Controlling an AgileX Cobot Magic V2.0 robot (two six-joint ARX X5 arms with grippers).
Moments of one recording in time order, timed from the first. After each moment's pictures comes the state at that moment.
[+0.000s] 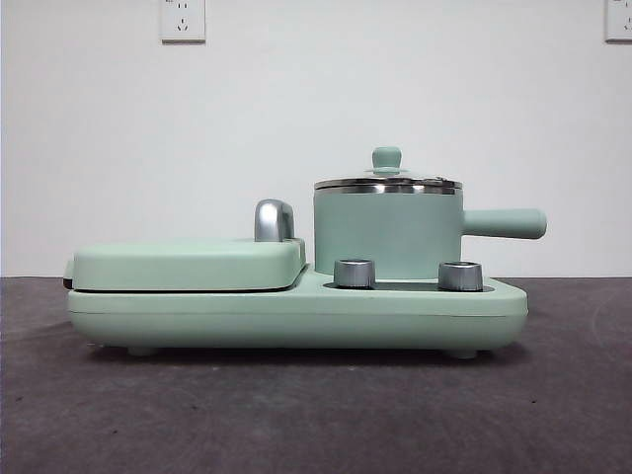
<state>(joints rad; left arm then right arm) -0.01 0.00 0.03 -0.18 0.05 -0.09 0.57 0.36 0.82 -0.87 -0.26 0.31</state>
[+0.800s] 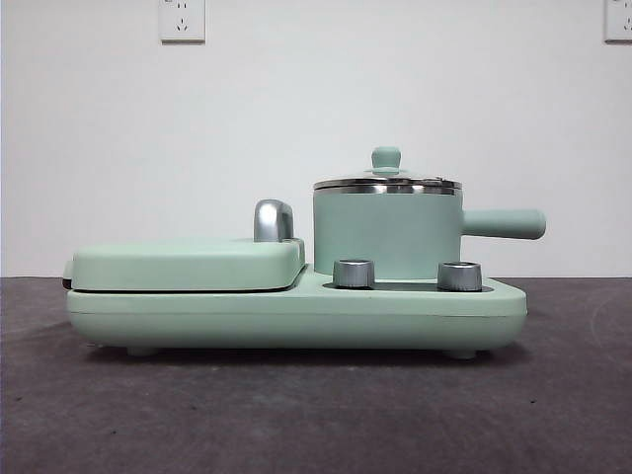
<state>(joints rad) -0.01 0.00 0.03 -0.18 0.05 -0.09 0.51 0.35 0.82 -0.87 -0.27 0.31</state>
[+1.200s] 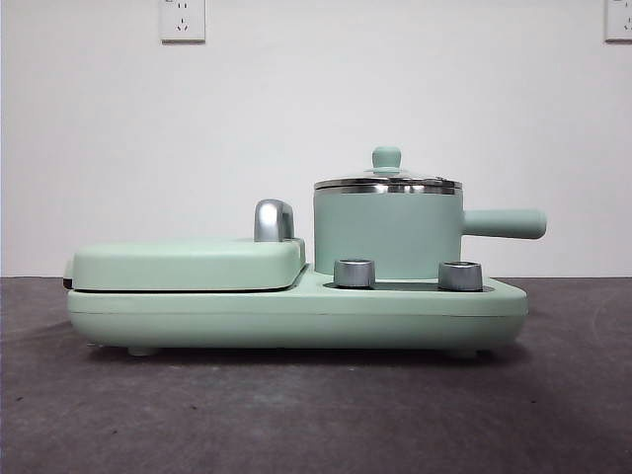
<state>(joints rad) -0.01 0.00 0.03 -0.18 0.05 -0.09 0.02 0.14 0.39 -0.35 -0.25 0.23</state>
